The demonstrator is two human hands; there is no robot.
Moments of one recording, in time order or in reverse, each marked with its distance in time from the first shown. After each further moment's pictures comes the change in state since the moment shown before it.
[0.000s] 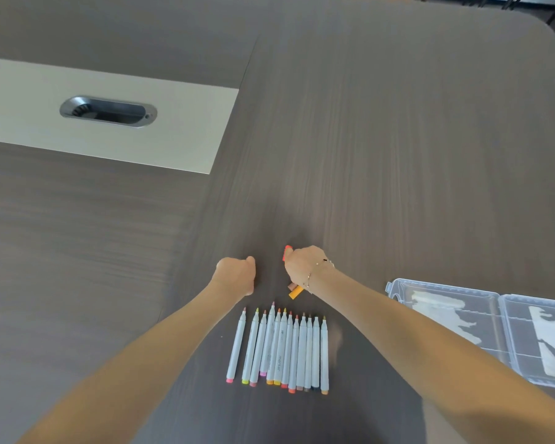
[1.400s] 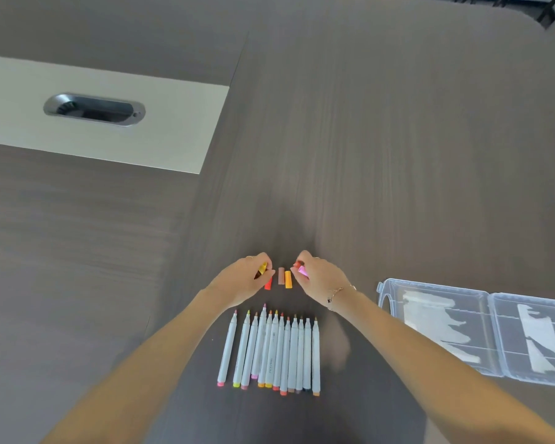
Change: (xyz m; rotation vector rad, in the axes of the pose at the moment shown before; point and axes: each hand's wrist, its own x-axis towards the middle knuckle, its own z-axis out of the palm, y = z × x) left_hand 0.005 0.014 0.003 -0.747 0.169 0.177; right_hand -0.027 0.020 0.048 0.745 0.217 0.167
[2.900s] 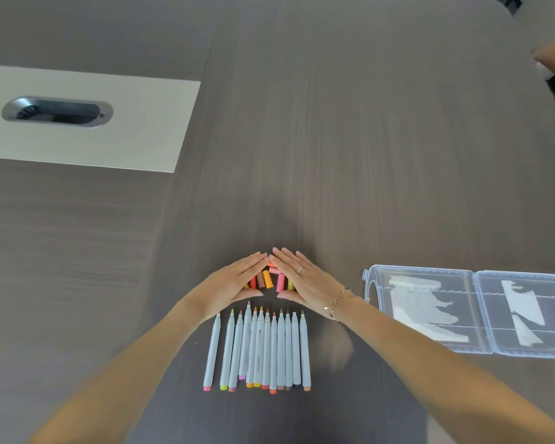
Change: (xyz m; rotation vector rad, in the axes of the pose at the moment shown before) left_hand 0.003 -0.027 0.029 0.302 0.080 0.464; right_hand -0.001 0.045 0.047 -0.150 0.111 -0.456
